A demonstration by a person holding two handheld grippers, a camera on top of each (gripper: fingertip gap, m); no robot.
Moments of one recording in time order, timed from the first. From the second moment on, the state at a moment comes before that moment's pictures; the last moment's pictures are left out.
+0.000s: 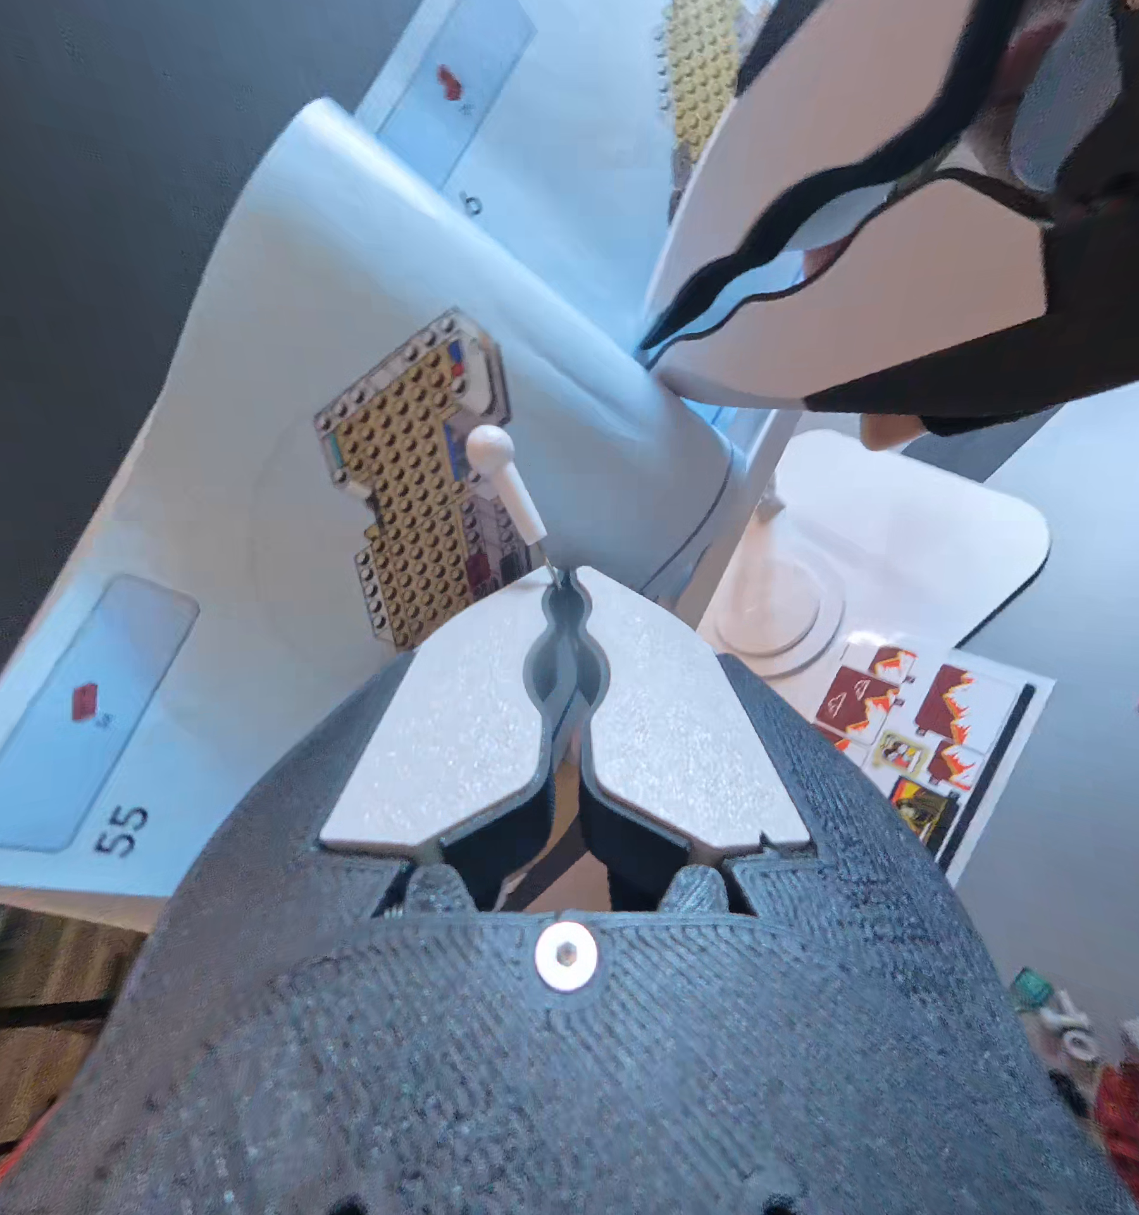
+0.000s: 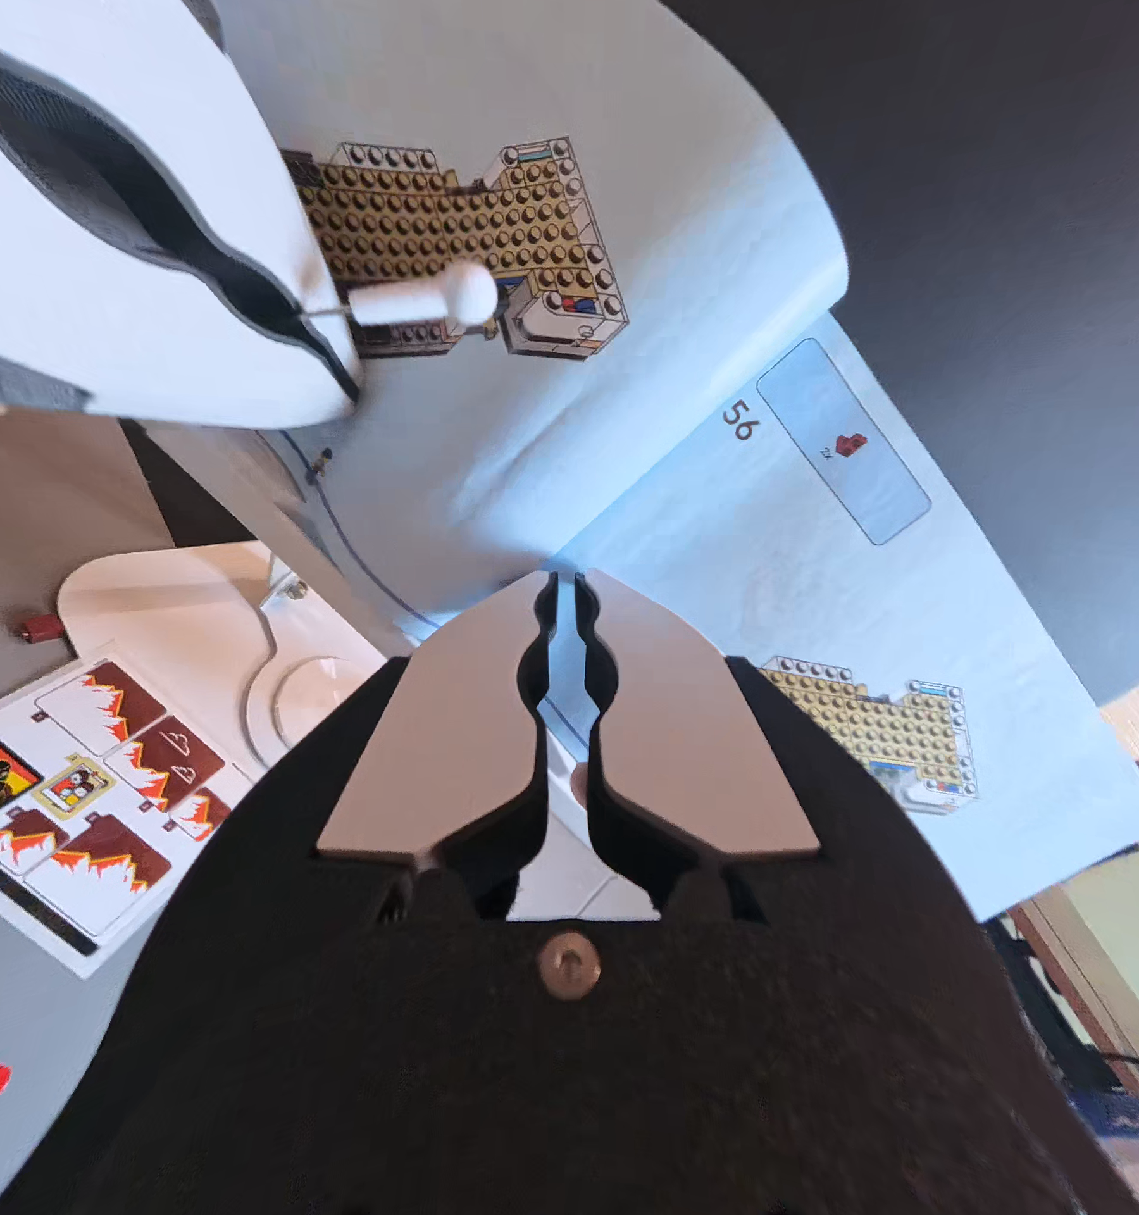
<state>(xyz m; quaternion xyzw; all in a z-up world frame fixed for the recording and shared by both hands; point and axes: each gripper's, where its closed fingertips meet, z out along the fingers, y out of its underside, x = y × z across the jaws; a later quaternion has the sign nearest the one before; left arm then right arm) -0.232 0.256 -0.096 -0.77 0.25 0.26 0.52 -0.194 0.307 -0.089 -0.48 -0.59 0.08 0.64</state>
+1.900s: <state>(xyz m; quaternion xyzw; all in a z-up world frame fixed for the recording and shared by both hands) -0.211 0.245 -0.105 -0.74 0.36 0.22 0.52 -0.118 0.405 -0.088 -0.61 -0.44 0.47 0.46</state>
